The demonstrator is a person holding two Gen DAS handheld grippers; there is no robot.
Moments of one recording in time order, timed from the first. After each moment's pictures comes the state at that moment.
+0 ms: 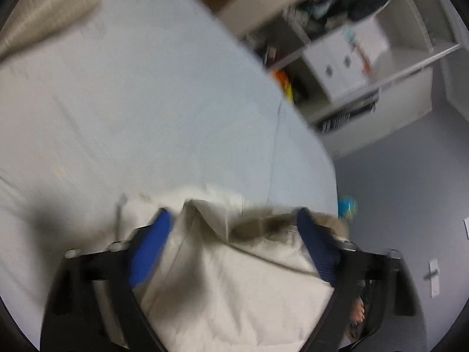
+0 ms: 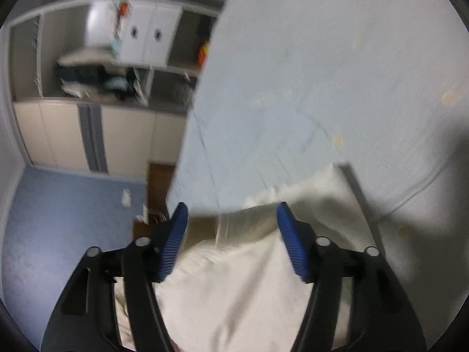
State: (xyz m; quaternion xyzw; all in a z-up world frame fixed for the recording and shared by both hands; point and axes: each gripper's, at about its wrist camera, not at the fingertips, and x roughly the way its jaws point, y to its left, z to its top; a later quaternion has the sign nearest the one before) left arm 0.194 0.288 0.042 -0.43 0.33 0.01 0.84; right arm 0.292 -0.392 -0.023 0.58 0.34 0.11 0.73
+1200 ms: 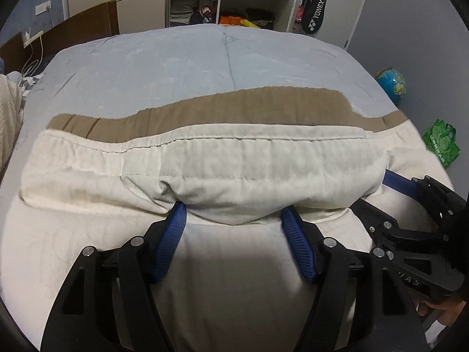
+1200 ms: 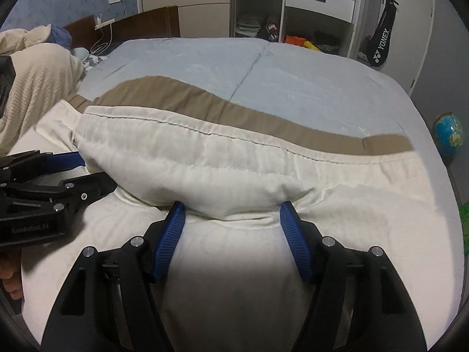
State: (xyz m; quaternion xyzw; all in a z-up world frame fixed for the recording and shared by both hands) left arm 0.286 0.050 -0.002 -0.06 0.45 0.00 0.89; right arm 0.308 -0.117 -0.011 -0.05 0.41 0.12 0.90
